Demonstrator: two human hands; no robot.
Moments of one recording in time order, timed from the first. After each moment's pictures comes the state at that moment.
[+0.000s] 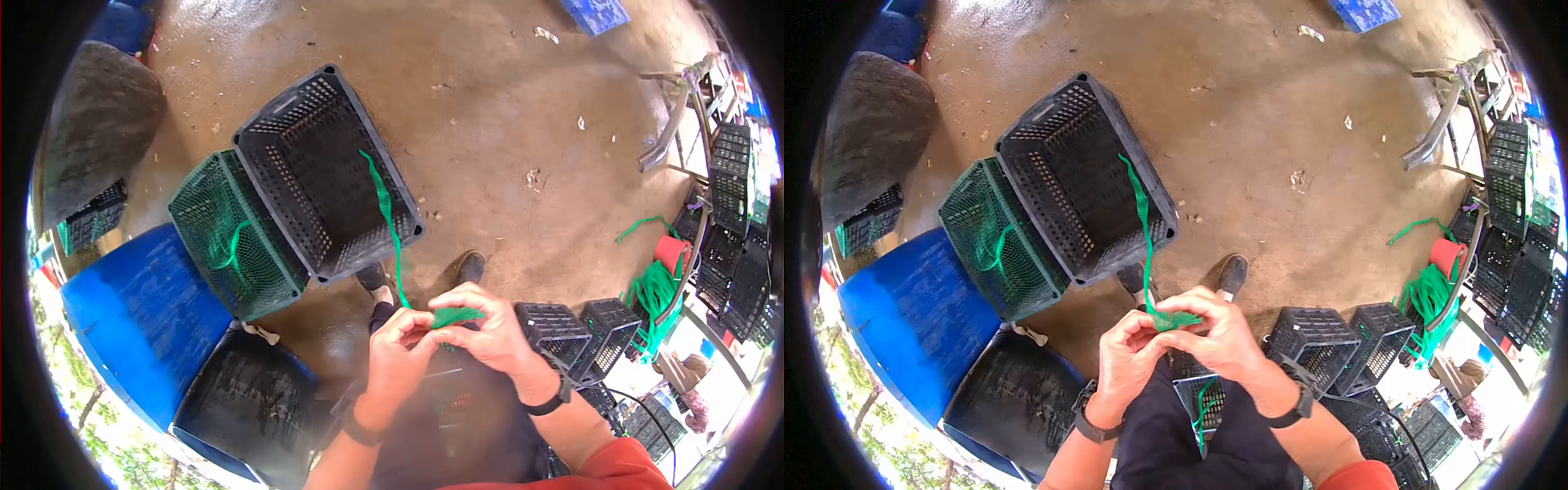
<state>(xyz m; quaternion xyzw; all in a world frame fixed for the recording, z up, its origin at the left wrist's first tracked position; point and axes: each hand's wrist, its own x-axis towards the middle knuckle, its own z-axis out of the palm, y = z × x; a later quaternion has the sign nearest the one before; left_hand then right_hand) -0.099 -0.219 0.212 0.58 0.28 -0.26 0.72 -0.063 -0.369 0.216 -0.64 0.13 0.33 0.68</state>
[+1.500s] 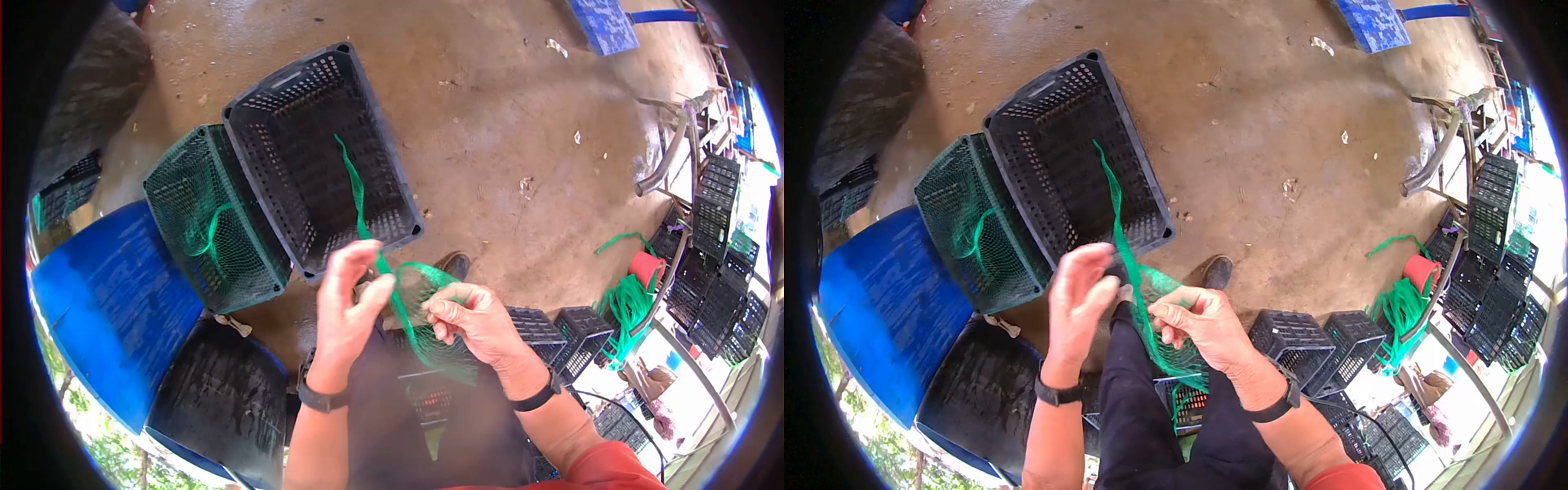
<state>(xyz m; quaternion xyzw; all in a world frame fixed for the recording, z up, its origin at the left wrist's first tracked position) -0.049 -0.153 0.167 0.61 0.26 -0.16 0.73 -0.040 -0.335 0.197 -0.45 0.34 0.44 0.70</state>
